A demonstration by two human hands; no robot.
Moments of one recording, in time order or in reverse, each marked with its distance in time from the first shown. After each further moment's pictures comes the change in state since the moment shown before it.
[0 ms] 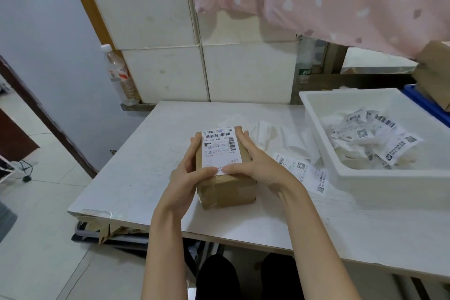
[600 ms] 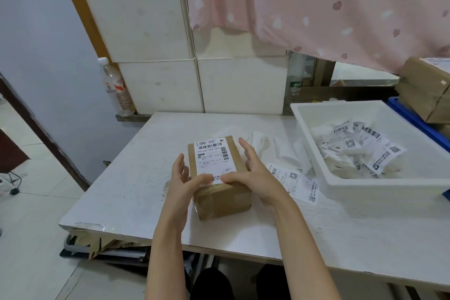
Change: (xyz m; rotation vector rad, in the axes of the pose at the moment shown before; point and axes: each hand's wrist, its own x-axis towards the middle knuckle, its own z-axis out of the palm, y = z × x) left_hand -0.006 0.007 0.018 0.058 0.283 -0.130; right_hand -0.010 0.002 0.004 0.240 0.128 0.066
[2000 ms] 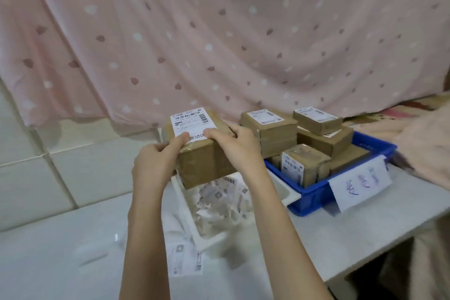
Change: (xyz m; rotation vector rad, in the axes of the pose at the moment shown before) left_hand 0.010 0.159 0.241 0.320 -0.192 0.332; right_hand -0.093 -0.138 -0.191 -0.098 0.785 -0.307
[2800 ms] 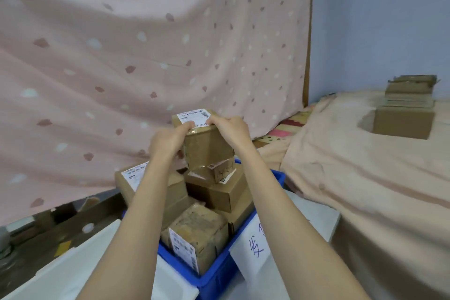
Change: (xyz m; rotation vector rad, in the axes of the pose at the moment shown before) left_hand 0.100 0.127 0.322 0.051 -0.454 0.143; right_hand 0.159 0.020 -0.259 -0.192 0.487 0.139
